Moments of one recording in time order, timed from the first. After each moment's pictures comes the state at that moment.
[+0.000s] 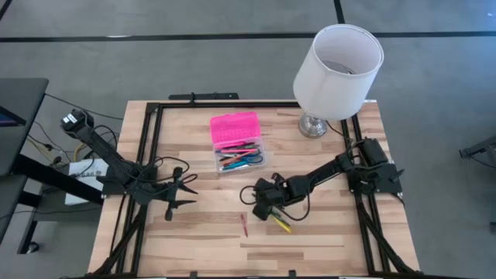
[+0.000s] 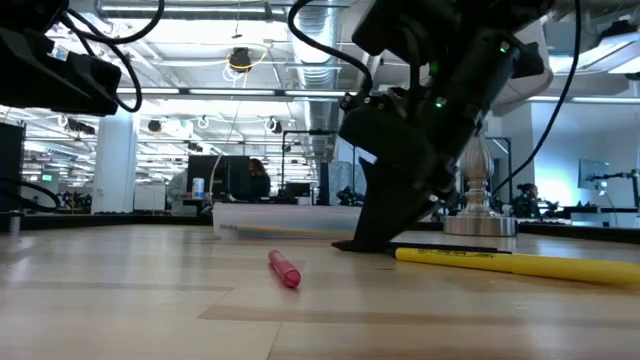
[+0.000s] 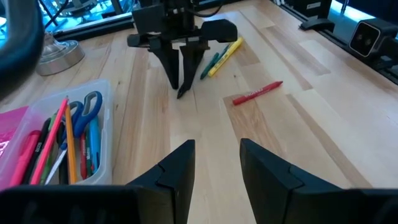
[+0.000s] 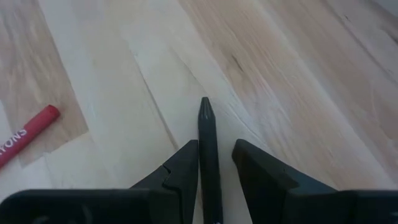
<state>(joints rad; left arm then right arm) -0.73 0.73 0.19 0.10 -0.60 -0.11 0.29 1.96 1.09 -0.25 0.29 0.70</state>
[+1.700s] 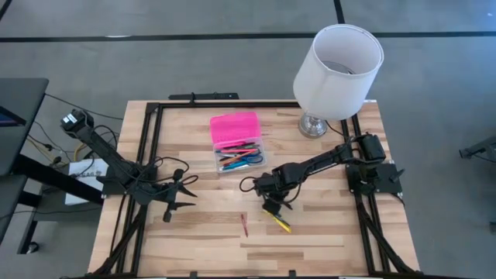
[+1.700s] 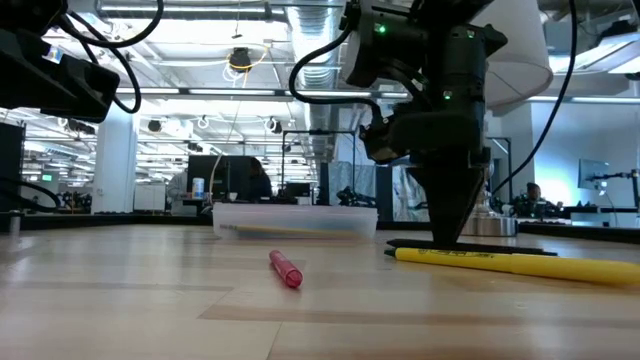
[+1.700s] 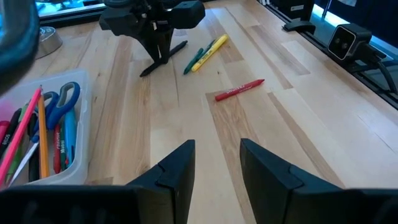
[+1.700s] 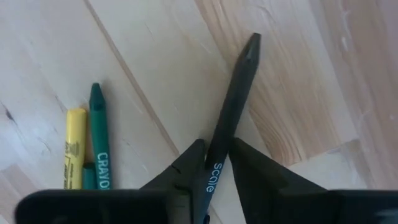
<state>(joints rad) -0.73 0.73 0.19 0.10 -0.53 -0.17 0.20 1.97 1.22 -0.76 -0.06 0.63</state>
